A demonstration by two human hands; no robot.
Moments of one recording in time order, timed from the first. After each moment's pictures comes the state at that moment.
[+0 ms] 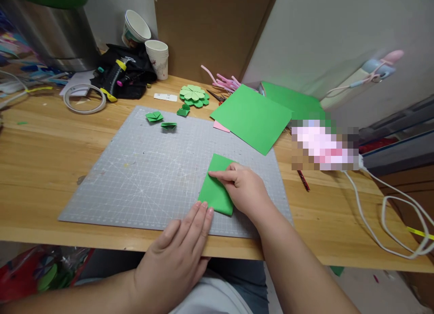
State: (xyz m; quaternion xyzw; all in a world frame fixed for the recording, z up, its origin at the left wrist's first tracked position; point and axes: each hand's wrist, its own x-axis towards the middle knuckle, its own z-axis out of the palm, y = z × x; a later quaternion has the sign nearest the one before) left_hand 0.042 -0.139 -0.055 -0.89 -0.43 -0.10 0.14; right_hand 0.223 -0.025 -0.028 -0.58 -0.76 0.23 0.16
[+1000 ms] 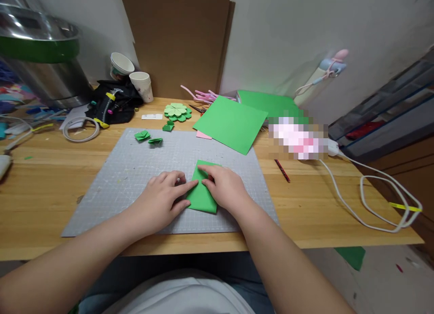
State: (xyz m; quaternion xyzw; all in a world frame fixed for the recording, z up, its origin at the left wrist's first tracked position) left_hand 0.022 -0.041 -0.015 -0.89 -0.43 -0.08 -0.11; right_hand 0.224 -0.020 -0.030 -0.59 -0.77 0.18 0.17
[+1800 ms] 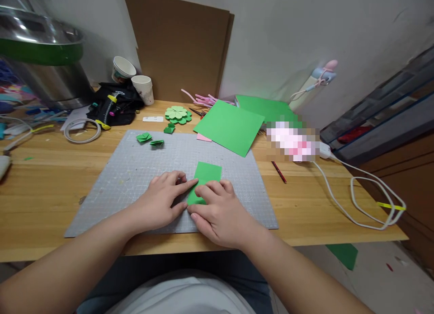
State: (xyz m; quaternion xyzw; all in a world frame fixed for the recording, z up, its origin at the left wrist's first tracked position) left_hand 0.013 -0.035 -0.017 -0.88 -0.42 -0.10 -0.17; right_hand 0.213 -0.080 0.000 -0.41 -0.90 0.08 0.14
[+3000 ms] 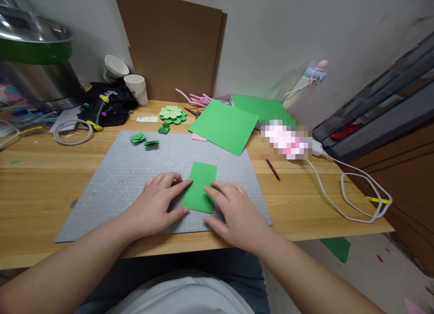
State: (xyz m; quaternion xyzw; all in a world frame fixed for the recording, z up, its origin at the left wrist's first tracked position) left_hand 0.015 -0.039 -0.018 -0.89 -0.41 -0.12 -0.16; right_hand 0.247 -0.093 -0.006 -0.50 -0.85 0.09 0.13
